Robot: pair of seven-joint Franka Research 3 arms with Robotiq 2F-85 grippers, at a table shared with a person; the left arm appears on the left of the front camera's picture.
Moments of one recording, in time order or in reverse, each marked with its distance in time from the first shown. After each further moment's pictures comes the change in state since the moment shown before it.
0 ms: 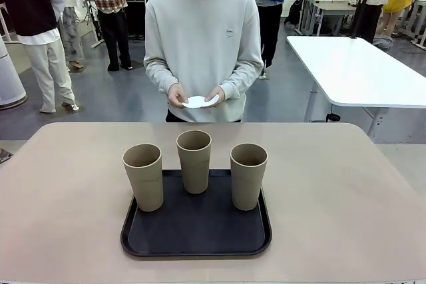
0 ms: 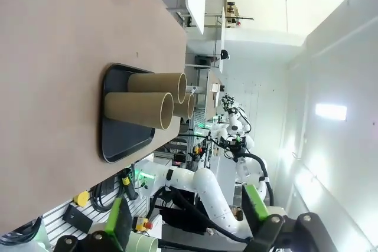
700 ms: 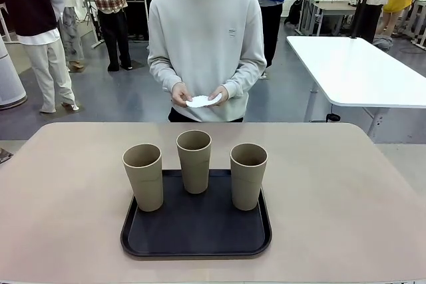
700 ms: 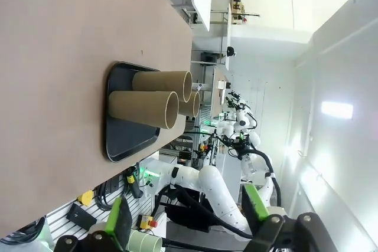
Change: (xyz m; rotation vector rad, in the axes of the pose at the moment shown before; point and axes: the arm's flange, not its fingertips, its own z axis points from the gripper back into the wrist) left arm 0.004 -0.002 -0.008 0.028 0.012 -0.004; right arm 0.002 -0.008 -0.003 -0.023 0.012 -0.026
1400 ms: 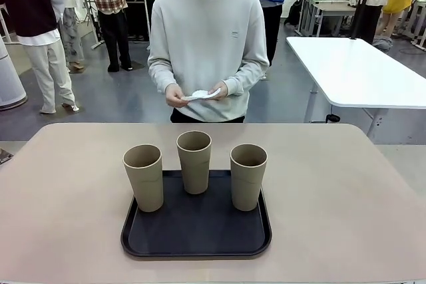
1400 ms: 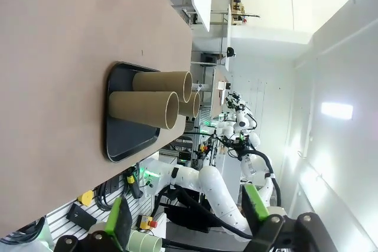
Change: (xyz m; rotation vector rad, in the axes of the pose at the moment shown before) left arm 0.000 0.001 0.001 -0.001 -0.003 0.002; right arm -0.001 0.000 0.000 -0.001 0.000 -0.002
